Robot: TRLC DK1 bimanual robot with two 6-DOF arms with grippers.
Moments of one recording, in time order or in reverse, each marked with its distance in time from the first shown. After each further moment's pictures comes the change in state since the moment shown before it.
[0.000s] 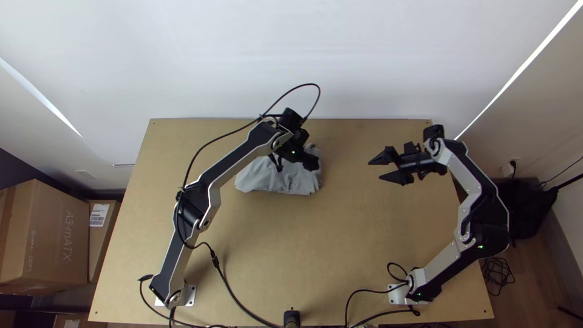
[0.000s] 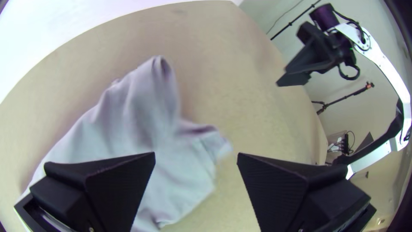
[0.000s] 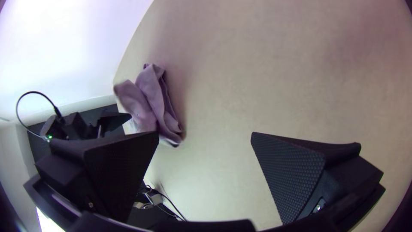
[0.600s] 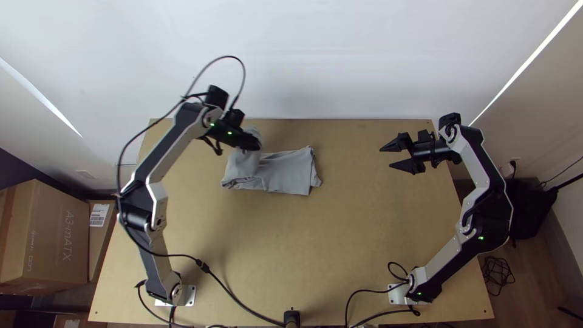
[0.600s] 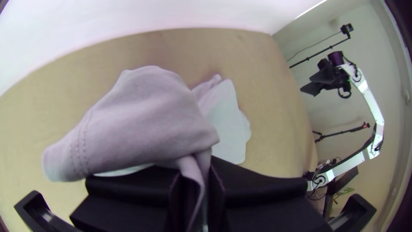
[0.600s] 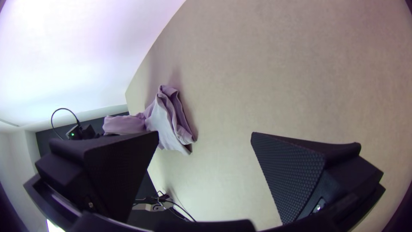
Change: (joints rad) left arm 0.350 -0.270 -0.260 -0.139 0.115 0.106; right arm -0.095 0.067 0.225 -0.166 -0.047 -0.047
